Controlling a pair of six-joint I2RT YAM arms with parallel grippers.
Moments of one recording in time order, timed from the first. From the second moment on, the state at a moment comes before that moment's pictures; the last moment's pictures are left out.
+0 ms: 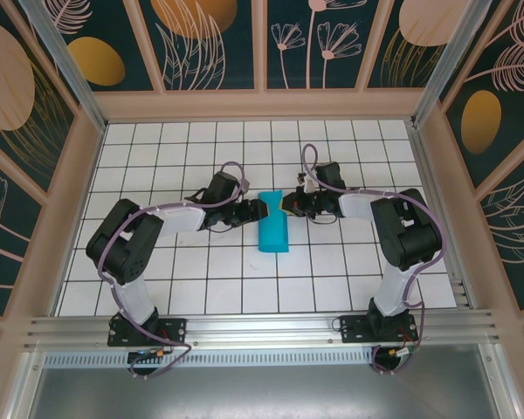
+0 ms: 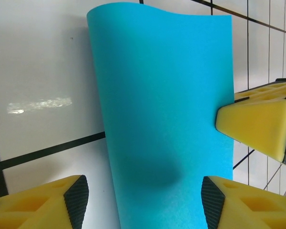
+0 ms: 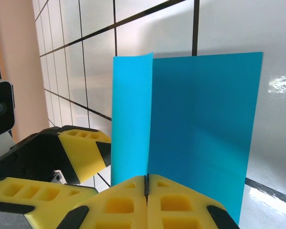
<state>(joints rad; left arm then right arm) -0.58 1.81 0.94 0.04 0.44 -0.77 0.38 1.82 0.92 0.04 -0.75 0.70</state>
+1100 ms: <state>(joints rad) -0.65 1.92 1.10 -0.14 0.32 -0.68 0.30 1.72 0.87 -0.08 -0.57 0.62</state>
